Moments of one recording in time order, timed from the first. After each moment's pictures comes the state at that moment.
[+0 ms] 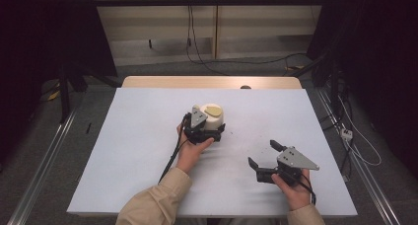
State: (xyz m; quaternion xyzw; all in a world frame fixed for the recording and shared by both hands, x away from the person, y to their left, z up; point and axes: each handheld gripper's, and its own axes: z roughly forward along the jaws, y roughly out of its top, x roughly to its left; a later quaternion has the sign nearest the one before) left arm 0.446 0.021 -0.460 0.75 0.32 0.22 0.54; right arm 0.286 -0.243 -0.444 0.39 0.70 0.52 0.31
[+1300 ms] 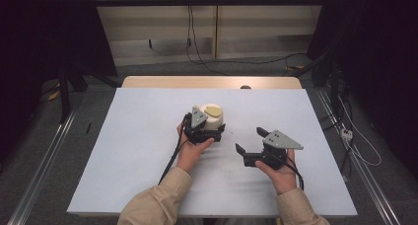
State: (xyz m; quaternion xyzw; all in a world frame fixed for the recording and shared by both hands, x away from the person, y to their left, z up) left arm 0.446 0.021 -0.460 0.75 0.32 0.22 0.53; right arm 0.327 -0.215 -0.428 0.39 0.70 0.52 0.29
